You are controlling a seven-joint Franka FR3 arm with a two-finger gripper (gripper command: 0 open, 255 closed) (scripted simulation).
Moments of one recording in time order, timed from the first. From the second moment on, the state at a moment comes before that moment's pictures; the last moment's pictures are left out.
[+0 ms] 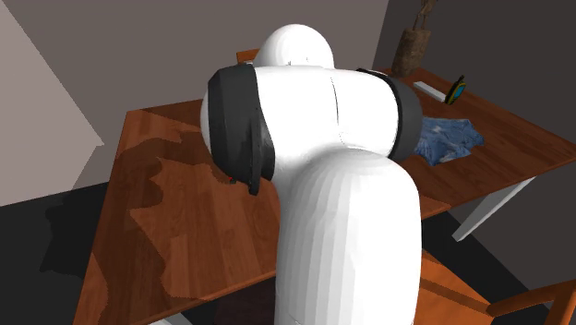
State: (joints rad) arm 0.06 0.52 0.29 -1.83 0.53 2.16 1.08
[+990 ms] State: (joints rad) arm 0.06 0.51 0.29 -1.82 0.53 2.15 1.08
